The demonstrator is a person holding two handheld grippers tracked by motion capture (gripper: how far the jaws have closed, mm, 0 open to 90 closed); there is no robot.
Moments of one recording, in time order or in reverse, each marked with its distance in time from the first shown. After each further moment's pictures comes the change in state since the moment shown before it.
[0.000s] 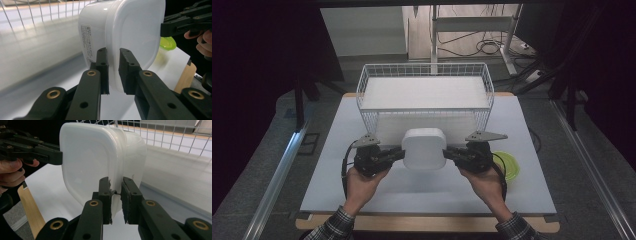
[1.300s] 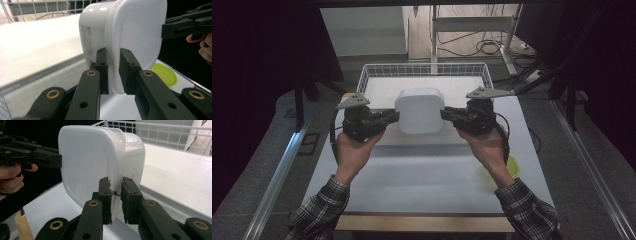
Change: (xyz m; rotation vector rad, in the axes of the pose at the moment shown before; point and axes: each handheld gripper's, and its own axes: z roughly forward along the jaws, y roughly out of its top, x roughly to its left) left arm 0.003 0.096 -0.032 -0.113 0.065 0.052; right arm 0.004 0.105 -0.018 -0.112 -0.026 -0.075
